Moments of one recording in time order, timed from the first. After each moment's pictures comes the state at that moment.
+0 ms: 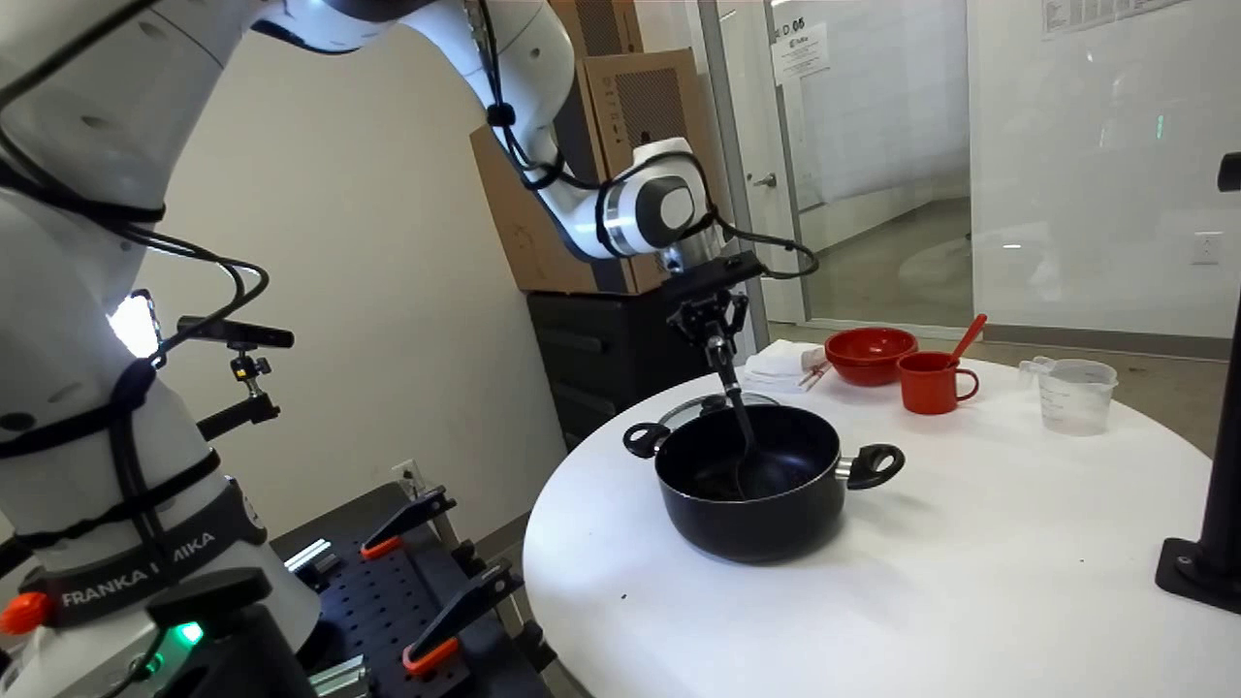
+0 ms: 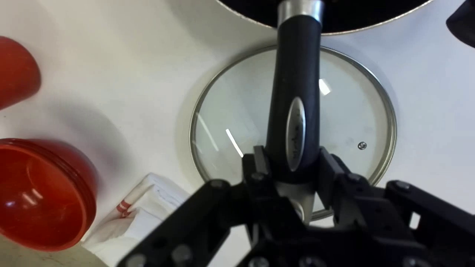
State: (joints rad) arm -0.09 0.74 0.19 -1.77 -0.26 2.66 -0.69
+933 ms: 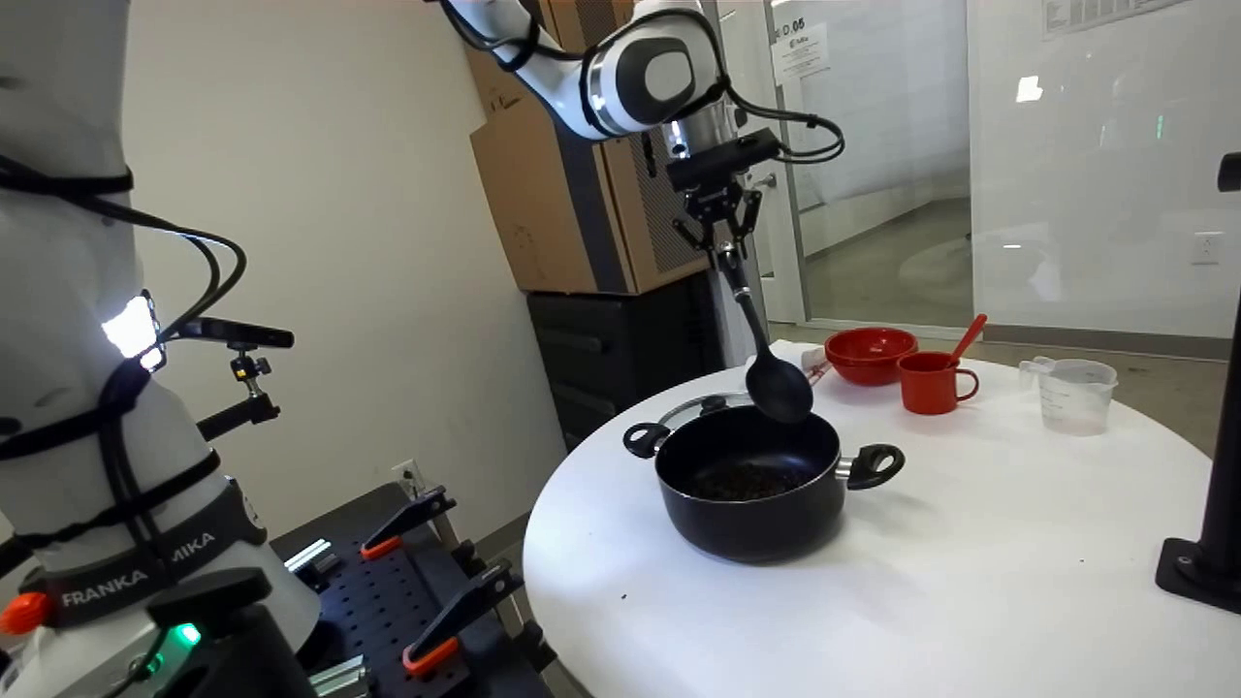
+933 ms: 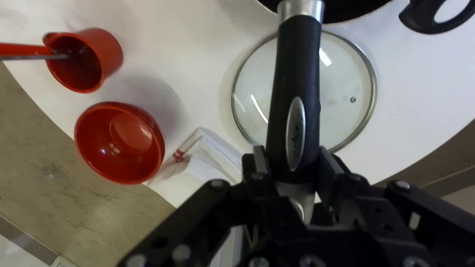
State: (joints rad) arm -0.18 0.47 0.21 -1.80 -0.05 2.46 -0.89
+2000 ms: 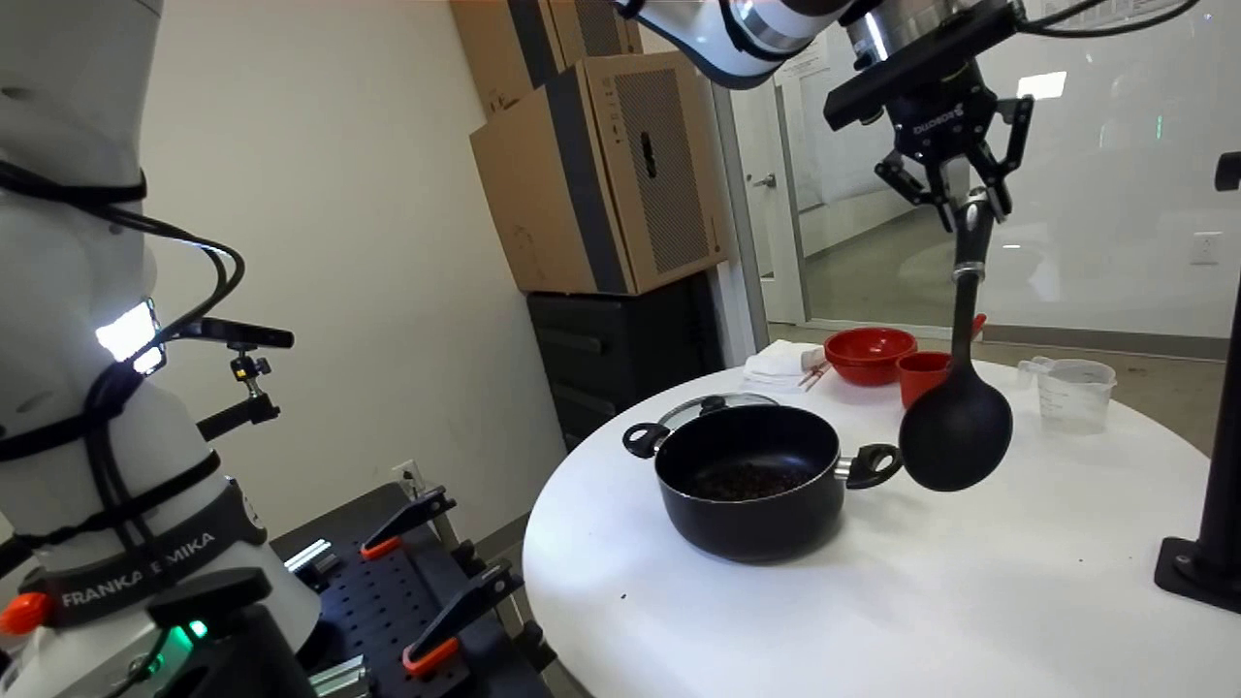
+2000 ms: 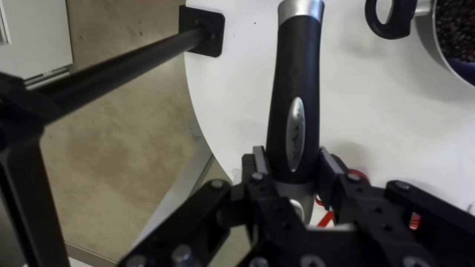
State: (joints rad) arm -0.29 0.59 -0.13 -1.55 -0.11 2.41 -0.52
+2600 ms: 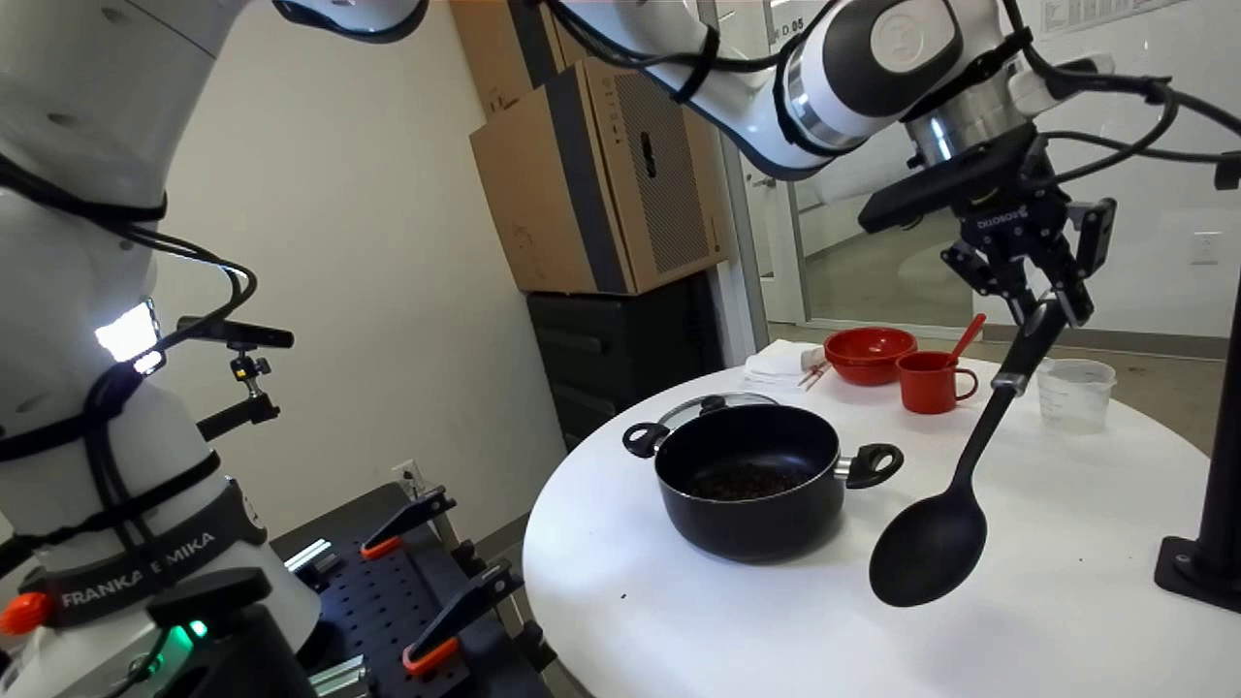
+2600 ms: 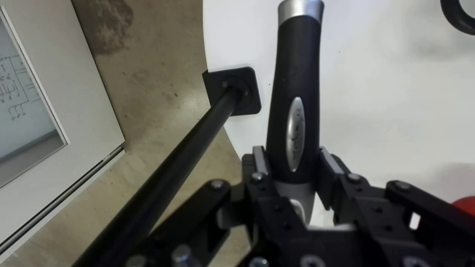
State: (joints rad) arm -0.29 0.76 -0.21 -1.50 -0.15 2.50 -0.17
